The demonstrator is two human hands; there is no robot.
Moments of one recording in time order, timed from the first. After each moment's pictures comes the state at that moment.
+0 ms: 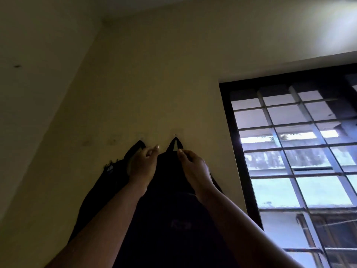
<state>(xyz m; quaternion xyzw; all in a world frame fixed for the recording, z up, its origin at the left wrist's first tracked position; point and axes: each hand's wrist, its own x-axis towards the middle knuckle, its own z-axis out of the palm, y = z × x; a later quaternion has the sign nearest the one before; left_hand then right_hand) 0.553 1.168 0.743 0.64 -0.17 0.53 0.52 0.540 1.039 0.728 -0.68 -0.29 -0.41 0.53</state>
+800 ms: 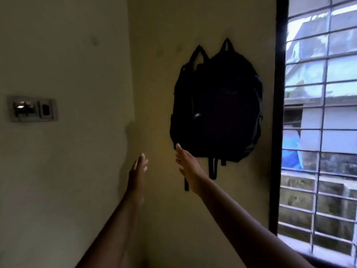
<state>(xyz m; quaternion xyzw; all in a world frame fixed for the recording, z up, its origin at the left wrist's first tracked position) 0.197 1.289 0.392 0.66 0.08 0.35 0.67 0.222 1.140 0.432 -0.67 -0.26 0.07 0.69</state>
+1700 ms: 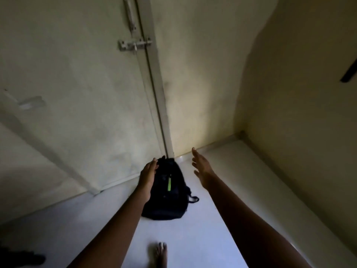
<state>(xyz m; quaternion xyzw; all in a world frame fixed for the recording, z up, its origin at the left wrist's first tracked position) -0.215 1.391 0.070 0.48 0.55 0.24 0.64 -0.054 1.318 0.086 -0.65 -0.14 0.51 0.55</state>
